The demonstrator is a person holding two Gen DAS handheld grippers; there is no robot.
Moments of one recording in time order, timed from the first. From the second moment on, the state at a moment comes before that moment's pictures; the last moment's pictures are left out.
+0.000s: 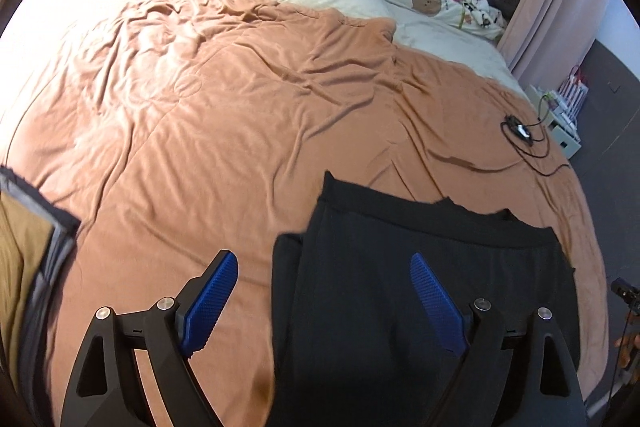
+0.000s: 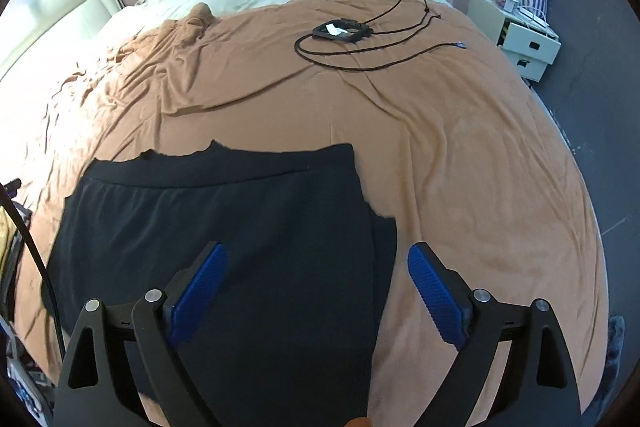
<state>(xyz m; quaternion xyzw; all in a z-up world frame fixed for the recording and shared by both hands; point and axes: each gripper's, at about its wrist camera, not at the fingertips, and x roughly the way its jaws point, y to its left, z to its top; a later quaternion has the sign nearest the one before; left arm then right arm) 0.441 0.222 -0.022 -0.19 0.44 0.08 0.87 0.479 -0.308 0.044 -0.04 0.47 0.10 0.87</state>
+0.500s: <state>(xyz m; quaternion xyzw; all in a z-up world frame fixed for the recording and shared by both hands) 0.361 0.192 -0.050 -0.21 0.45 0.07 0.87 0.383 -0.339 0.039 0.00 0.46 0.10 0.88</state>
